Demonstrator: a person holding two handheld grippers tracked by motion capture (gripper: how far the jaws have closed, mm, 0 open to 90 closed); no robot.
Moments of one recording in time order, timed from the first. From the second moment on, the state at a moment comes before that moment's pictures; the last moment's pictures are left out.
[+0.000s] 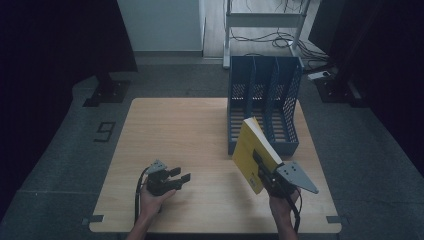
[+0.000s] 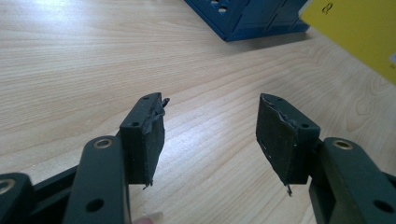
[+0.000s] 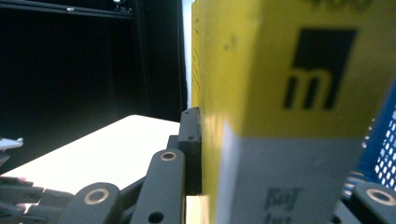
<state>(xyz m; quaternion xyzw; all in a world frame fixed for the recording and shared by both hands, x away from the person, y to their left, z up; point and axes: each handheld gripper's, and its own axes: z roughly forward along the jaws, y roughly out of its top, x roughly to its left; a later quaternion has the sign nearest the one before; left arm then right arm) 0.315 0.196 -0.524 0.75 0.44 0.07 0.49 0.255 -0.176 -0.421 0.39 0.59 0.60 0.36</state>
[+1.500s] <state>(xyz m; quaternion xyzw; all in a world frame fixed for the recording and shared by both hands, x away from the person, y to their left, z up) 0.314 0.202 -0.518 0.74 0.44 0.07 0.50 0.306 -0.167 -0.377 0.41 0.58 0.59 0.39</state>
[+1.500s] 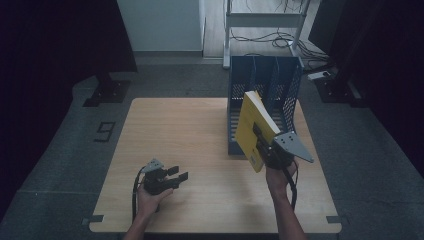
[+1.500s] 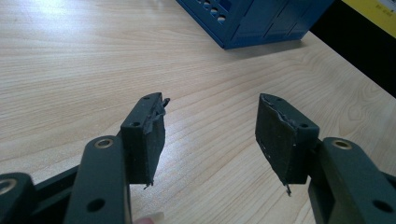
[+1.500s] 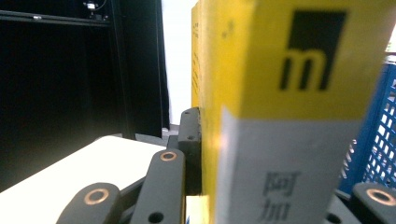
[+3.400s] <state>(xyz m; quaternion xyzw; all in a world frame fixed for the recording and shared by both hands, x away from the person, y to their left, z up) 0.316 0.207 -0.517 0.74 0.44 0.06 0.50 0.379 -0.149 -0.366 0.45 0.57 0.56 0.39</state>
